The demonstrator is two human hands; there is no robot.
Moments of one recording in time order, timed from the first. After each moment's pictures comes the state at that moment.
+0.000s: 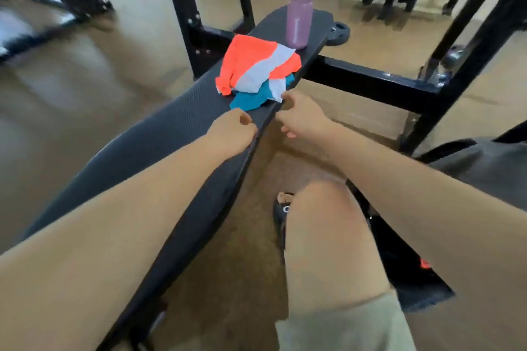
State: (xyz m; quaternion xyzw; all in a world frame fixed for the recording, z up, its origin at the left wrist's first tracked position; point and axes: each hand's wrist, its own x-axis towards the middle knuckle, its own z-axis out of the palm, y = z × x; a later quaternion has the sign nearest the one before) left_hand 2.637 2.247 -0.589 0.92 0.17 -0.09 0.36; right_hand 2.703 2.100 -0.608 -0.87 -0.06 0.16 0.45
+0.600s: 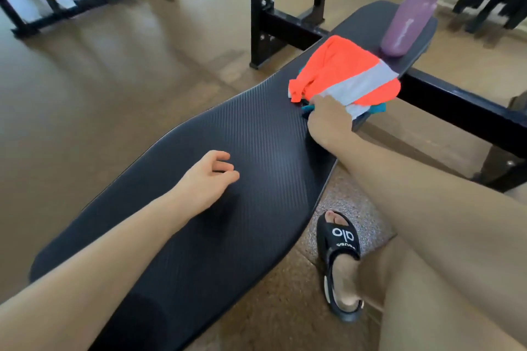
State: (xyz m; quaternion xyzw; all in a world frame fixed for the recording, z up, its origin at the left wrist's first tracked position) left_hand 2.549 2.418 -0.651 0.81 0.32 -0.07 0.49; right_hand 2.784 2.257 -0.696 -0.98 -0.16 0.01 0.15
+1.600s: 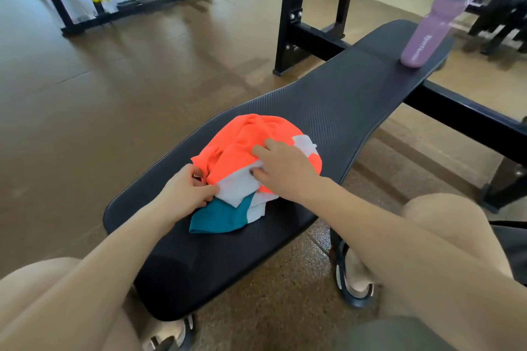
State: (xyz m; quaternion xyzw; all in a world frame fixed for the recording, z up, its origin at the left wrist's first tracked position) left_hand 2.430 2.463 -0.641 0.76 0.40 -0.05 0.50; right_hand 2.580 2.308 -0.666 -0.87 -0.48 0.03 0.12
